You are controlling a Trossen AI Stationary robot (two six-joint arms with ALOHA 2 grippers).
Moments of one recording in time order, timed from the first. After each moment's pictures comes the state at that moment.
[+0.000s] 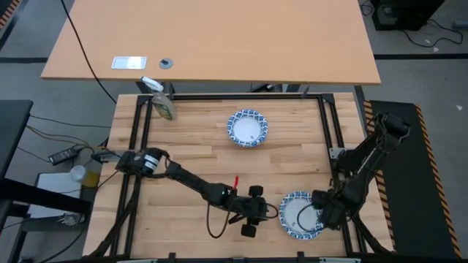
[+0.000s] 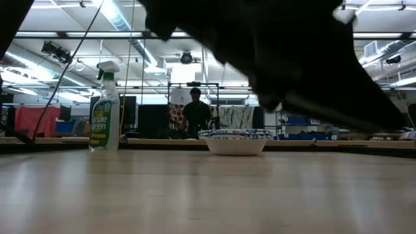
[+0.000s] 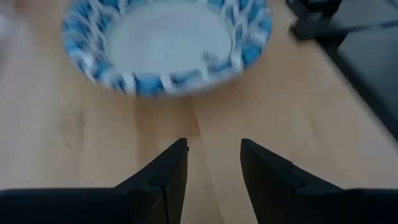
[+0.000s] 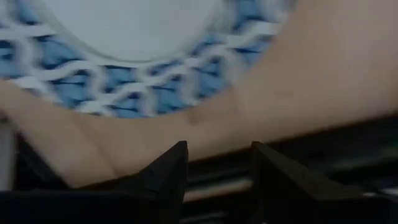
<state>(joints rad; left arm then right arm) -0.38 2.24 1.56 0.08 -0.13 -0.08 0.94 1.37 0.86 -1.07 -0.20 1.27</state>
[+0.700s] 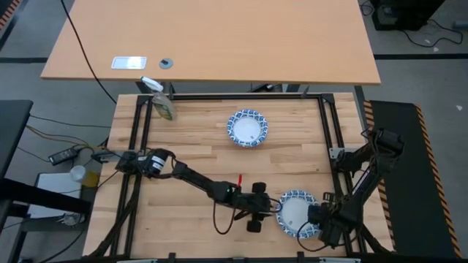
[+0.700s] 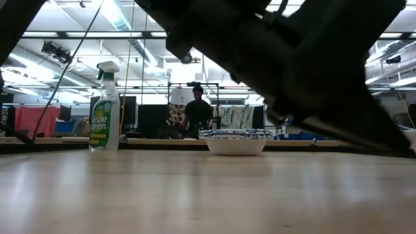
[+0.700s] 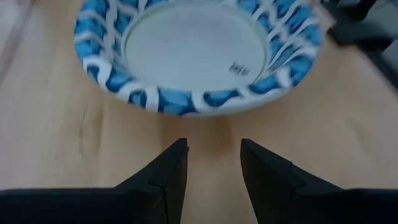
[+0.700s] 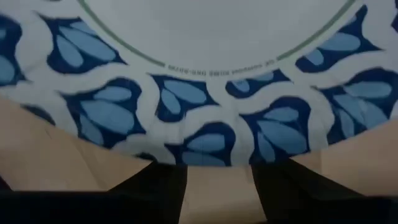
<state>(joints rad) -0.34 2.31 1.61 0.12 -0.13 -0.10 1.06 1.61 0.86 -0.81 -0.10 1.33</state>
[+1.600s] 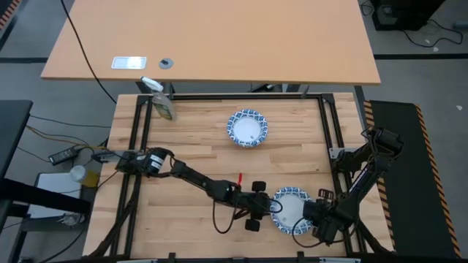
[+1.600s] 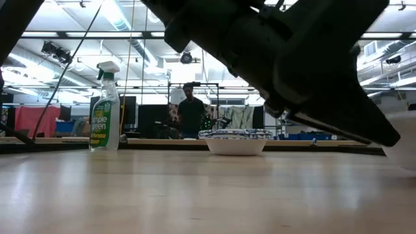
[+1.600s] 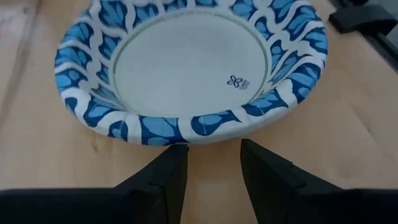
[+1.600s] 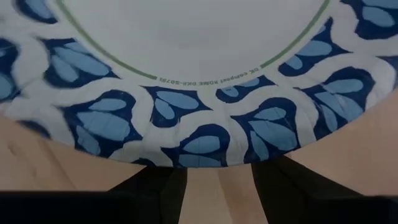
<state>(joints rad) -0.34 2.30 1.61 0.06 -0.14 -0.04 1.01 1.61 0.86 -0.82 0.04 1.32</state>
